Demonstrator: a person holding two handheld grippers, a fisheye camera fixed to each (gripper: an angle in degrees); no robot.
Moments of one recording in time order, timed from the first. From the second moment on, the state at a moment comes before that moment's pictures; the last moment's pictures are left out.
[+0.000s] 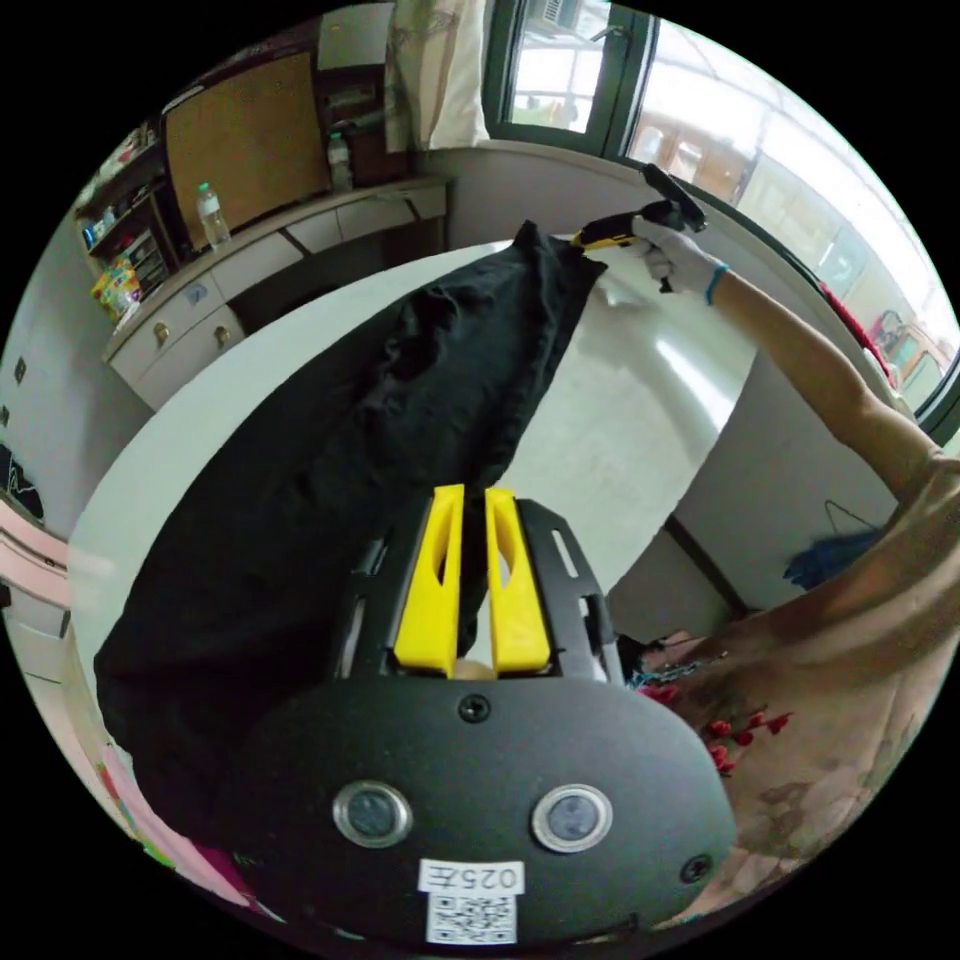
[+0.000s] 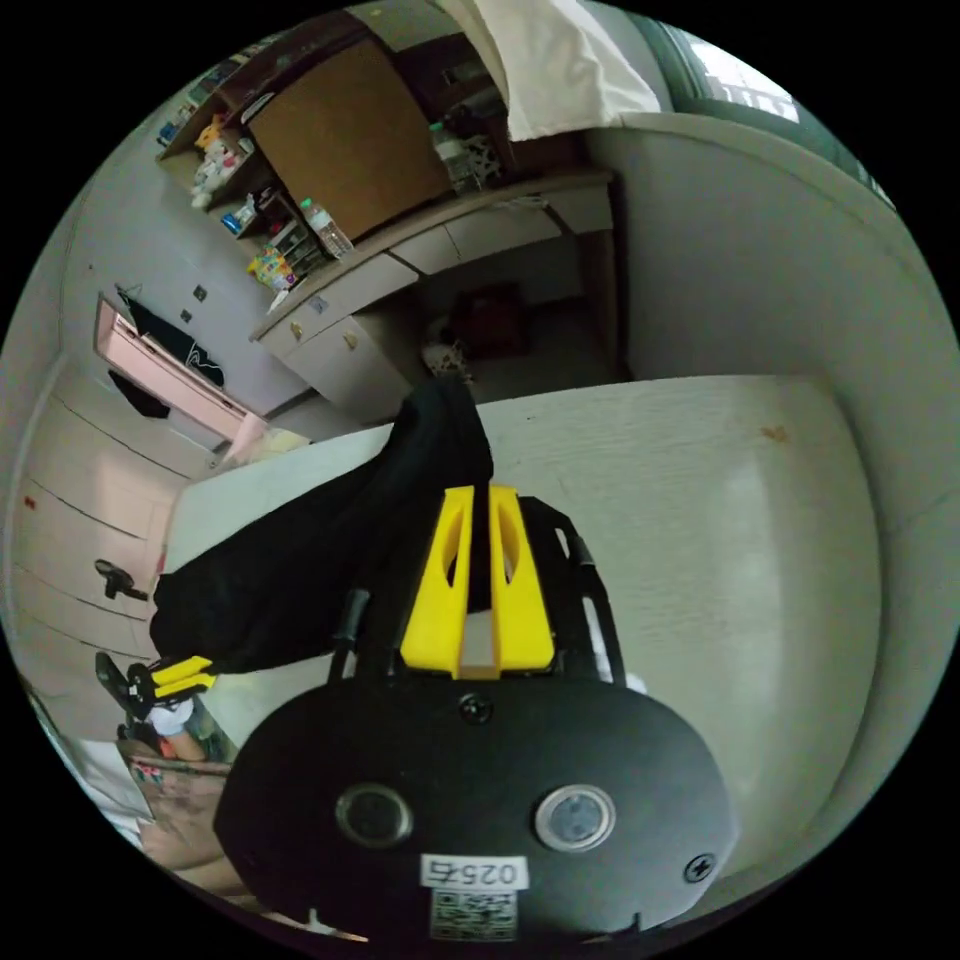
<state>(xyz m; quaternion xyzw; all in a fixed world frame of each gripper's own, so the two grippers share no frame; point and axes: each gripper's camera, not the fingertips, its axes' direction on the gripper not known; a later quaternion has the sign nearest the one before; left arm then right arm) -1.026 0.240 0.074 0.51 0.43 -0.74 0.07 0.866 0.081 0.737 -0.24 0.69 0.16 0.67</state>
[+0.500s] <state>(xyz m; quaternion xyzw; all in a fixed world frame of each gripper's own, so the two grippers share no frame) -1.015 0.201 0.086 0.56 0.46 -0.69 0.02 0.841 0.097 0.746 -0.32 0.72 0.18 0.58</state>
